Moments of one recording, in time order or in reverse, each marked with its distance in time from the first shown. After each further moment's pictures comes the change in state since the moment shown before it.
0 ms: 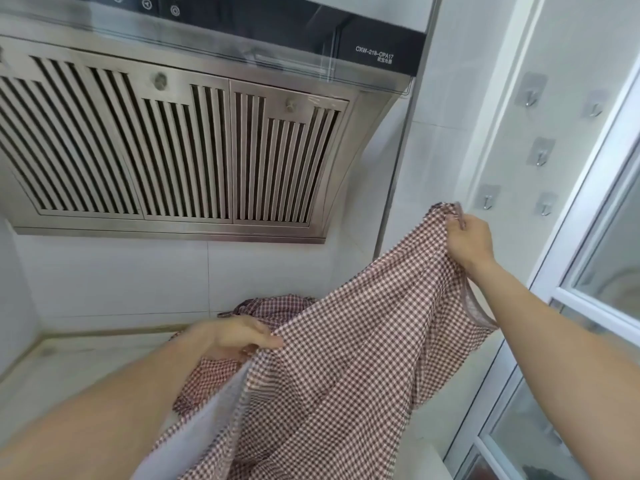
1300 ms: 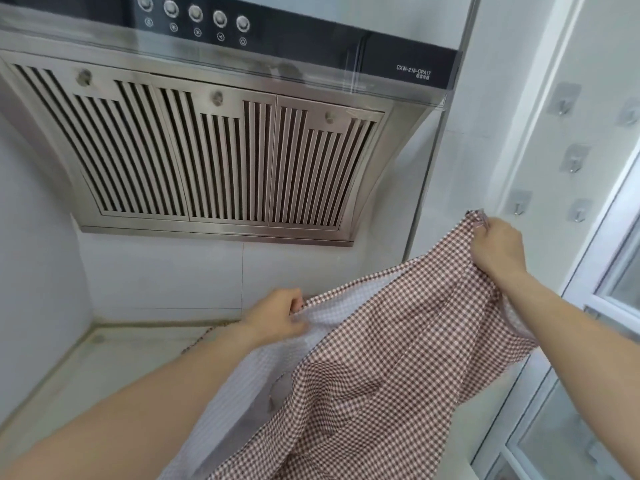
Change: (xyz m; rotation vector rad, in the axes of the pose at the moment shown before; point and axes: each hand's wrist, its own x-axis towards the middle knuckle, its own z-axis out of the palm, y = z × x) left_hand -0.029 0.008 0.017 0.615 0.727 0.408; right_hand -0.037 -0.038 -0.005 -0.287 0.033 -0.002
